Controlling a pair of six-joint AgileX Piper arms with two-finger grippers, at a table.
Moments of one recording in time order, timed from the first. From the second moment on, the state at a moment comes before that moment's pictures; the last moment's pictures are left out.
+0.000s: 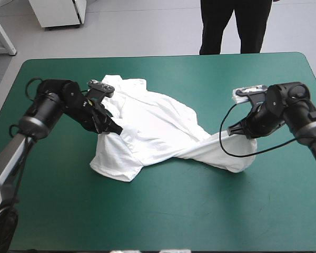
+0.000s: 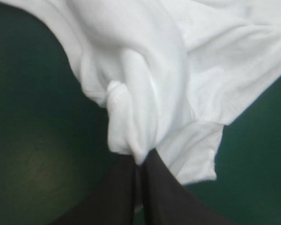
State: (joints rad) left arm -0.27 1.56 -1.45 -0.17 1.20 0.26; right arm 0.18 1.48 -1.36 0.03 1.20 -0.08
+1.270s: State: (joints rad) left arm -0.27 1.16 -2.36 -0.35 1.25 0.19; right arm 0.18 1.03 -2.08 0.14 1.25 -0.05
